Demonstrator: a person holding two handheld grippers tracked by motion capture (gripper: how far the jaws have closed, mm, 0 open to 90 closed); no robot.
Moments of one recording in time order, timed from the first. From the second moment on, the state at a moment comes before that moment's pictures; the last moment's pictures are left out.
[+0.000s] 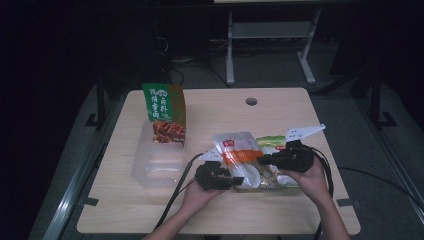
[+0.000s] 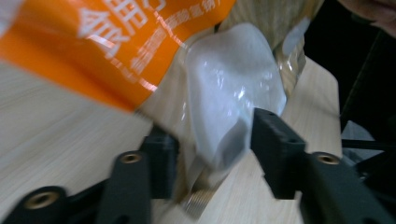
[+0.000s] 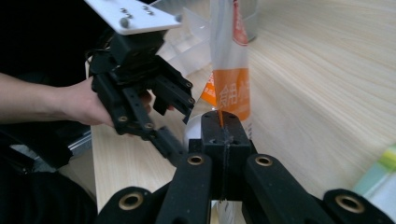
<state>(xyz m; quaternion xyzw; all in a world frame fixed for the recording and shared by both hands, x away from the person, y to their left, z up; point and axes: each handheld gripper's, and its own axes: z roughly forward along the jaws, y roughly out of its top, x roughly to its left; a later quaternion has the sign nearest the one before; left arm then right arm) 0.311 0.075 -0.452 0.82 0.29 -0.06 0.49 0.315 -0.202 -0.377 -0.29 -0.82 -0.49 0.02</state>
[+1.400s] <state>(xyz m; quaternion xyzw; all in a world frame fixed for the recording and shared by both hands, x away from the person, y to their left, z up) 0.270 0.104 -0.433 0.82 0.29 0.12 0.47 0.319 -0.162 -0.392 -0.29 -0.85 -0.44 0.01</state>
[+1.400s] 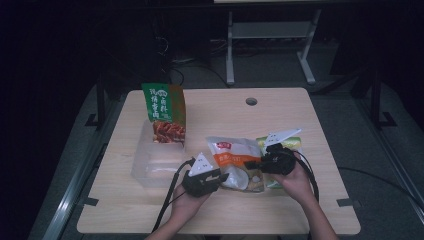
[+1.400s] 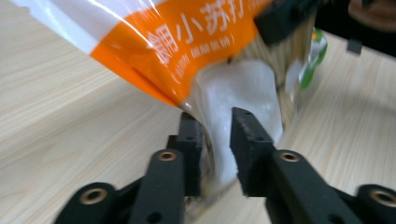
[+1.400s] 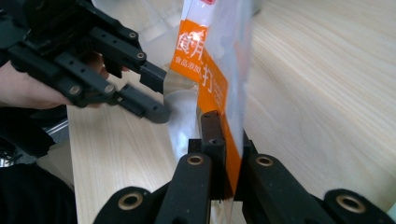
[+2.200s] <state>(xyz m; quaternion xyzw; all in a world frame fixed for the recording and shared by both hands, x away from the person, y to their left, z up) 0.222 0.152 -0.432 0.84 0.24 0.08 0.48 0.334 -0.108 -0.348 -0.25 -0.85 -0.47 -0.01</state>
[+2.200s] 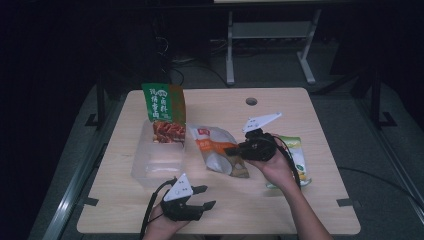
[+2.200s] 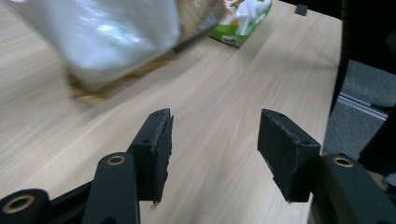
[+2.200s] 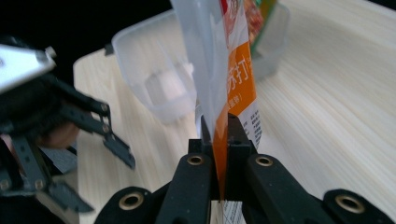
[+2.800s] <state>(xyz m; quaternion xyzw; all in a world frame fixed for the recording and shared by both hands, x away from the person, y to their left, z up) 0.214 0.151 -0.435 0.84 0.23 0.06 0.49 0.356 -0.024 -0.314 -0.18 -0.85 -0.50 0.01</state>
